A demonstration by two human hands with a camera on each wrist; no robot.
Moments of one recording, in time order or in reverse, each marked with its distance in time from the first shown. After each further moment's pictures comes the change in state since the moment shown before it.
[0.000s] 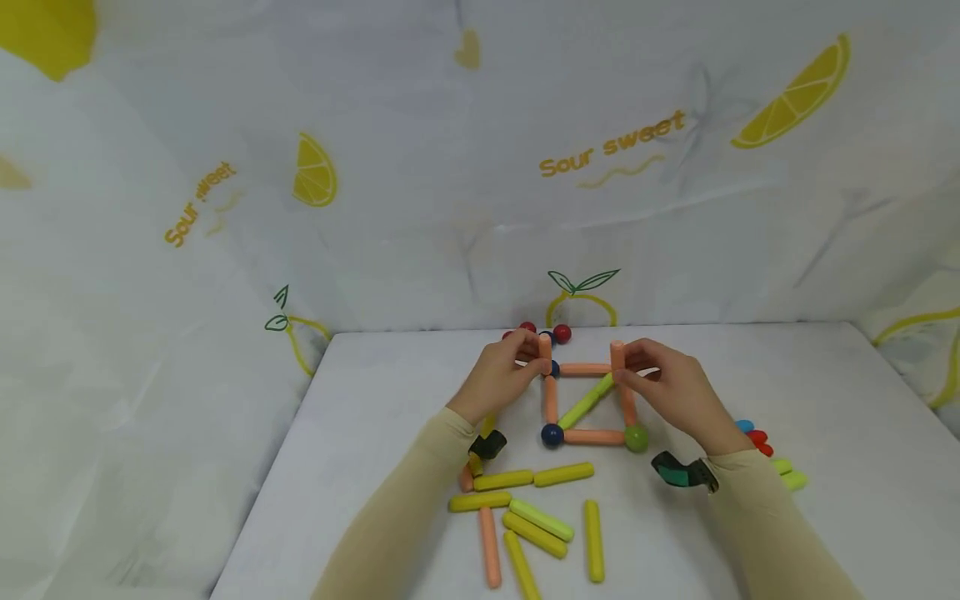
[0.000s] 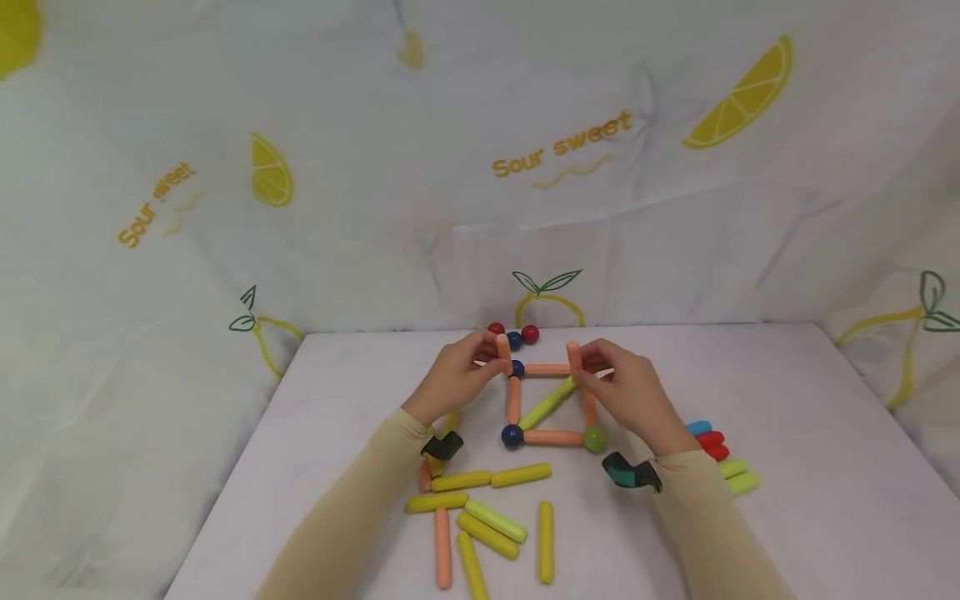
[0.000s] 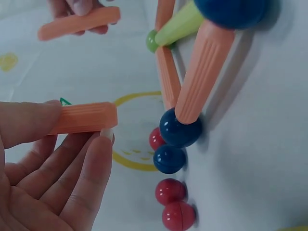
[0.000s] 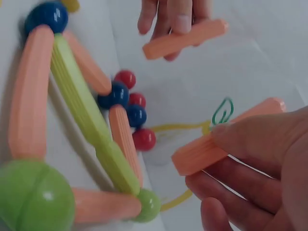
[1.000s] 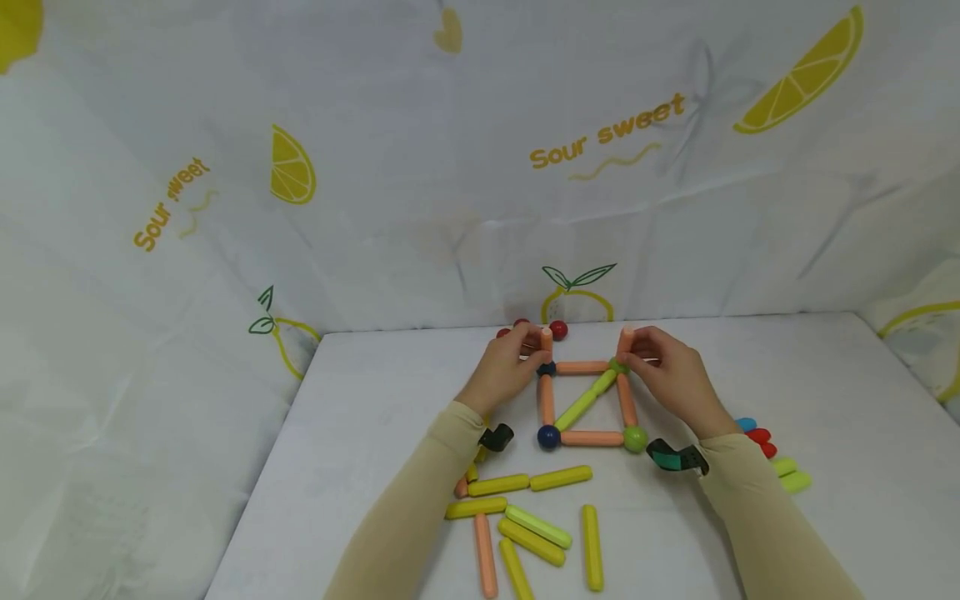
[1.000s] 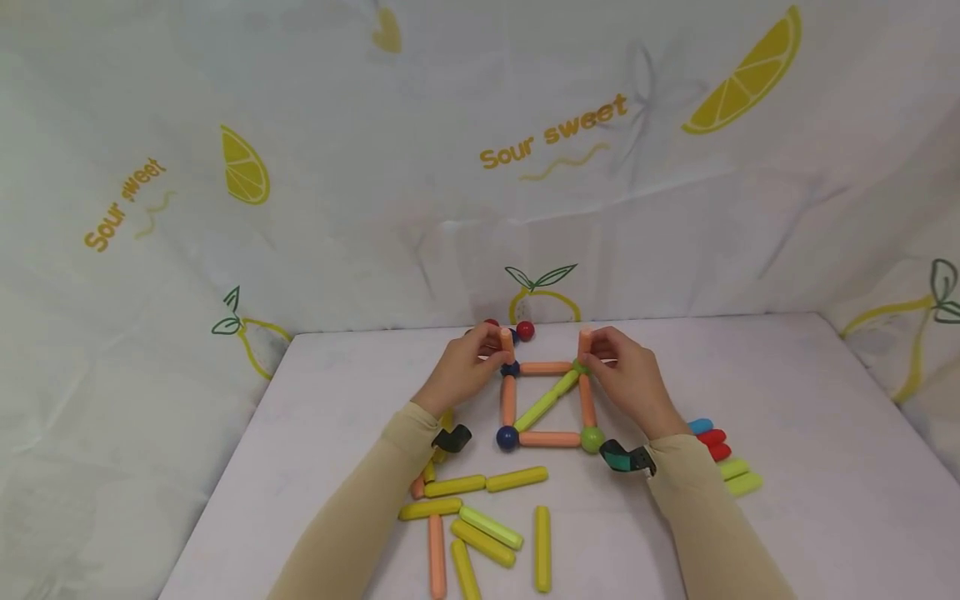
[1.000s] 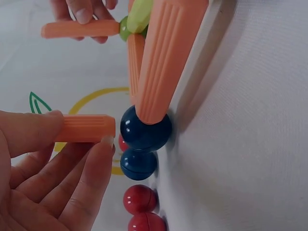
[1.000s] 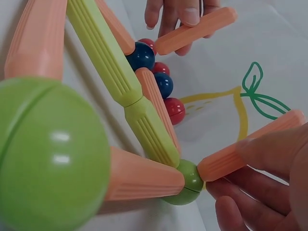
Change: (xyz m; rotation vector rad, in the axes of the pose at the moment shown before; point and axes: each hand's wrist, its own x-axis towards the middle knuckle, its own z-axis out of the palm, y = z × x) left_hand 0.030 -0.017 0.020 0.064 0.016 -0.056; right_hand 0.025 0.041 0.013 0.070 0.067 0.111
